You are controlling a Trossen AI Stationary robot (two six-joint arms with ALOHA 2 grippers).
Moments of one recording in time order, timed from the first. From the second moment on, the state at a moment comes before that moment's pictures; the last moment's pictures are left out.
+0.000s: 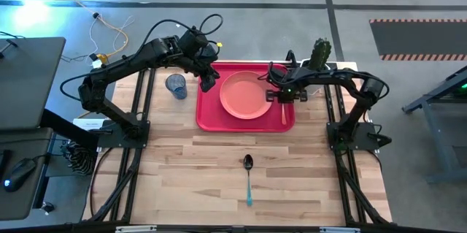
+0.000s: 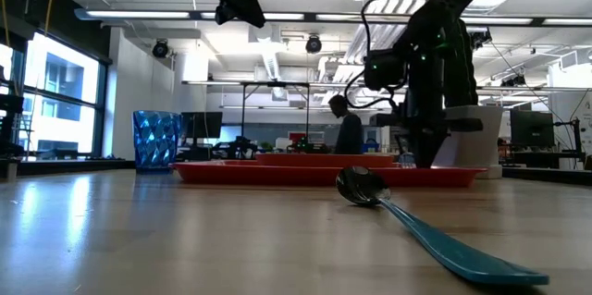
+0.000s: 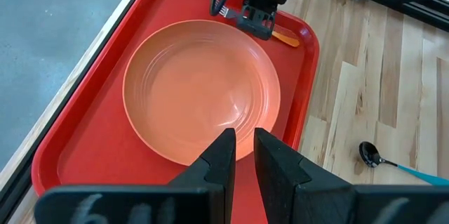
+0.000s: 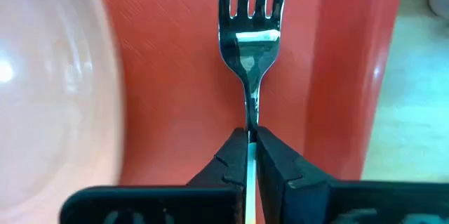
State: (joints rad) left arm 0.48 1.52 1.58 -0.92 0.19 0.00; right arm -0.56 1.72 0.99 -0.74 0.02 0.99
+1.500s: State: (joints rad) left arm 0.48 1.52 1.58 -0.92 0.19 0.00; right arm -0.59 1.72 0.99 -0.74 0.08 0.90
